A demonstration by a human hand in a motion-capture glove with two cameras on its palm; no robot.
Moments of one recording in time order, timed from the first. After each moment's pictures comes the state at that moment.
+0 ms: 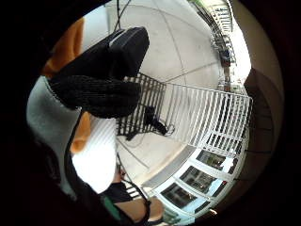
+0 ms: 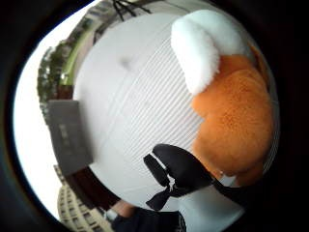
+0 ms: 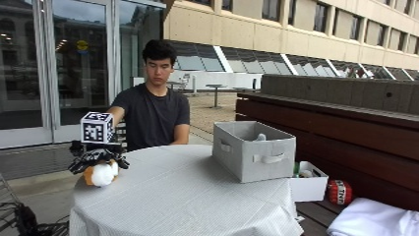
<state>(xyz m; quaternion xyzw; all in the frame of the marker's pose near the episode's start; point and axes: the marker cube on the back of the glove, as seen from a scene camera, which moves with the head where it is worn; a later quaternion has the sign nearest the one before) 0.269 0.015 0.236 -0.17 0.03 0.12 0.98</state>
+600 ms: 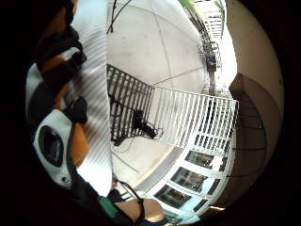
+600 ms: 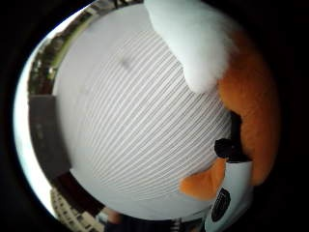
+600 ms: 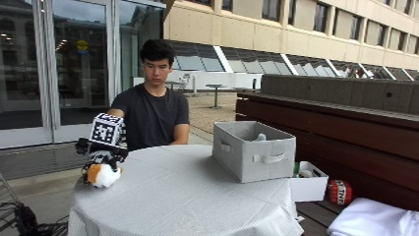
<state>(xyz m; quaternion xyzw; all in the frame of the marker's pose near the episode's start) 0.261 0.015 0.245 -0.14 0.13 0.09 0.98</state>
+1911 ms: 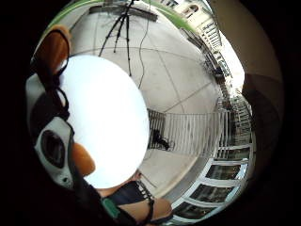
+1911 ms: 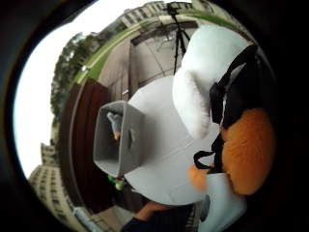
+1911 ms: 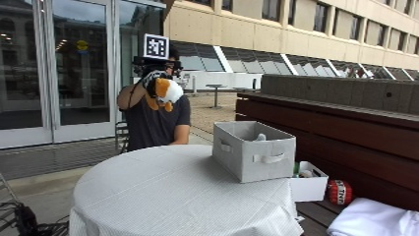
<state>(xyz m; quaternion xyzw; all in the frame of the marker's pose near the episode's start) 0.076 -0.060 -0.042 -0.11 0.03 0.05 0.99</state>
